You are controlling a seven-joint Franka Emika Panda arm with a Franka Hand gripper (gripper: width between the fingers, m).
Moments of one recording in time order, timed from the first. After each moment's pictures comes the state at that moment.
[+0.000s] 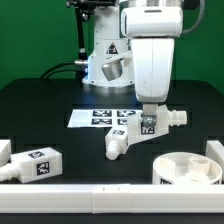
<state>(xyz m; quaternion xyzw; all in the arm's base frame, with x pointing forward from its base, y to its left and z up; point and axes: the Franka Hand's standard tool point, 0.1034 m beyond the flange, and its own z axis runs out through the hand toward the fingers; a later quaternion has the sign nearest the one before) 0.585 0.022 0.089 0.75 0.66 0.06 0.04</state>
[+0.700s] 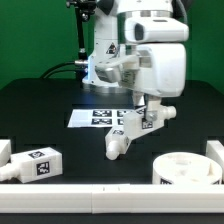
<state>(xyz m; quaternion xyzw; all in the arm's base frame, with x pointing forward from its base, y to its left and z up) 0.523 0.030 0.072 0.57 0.82 0.06 0.07</state>
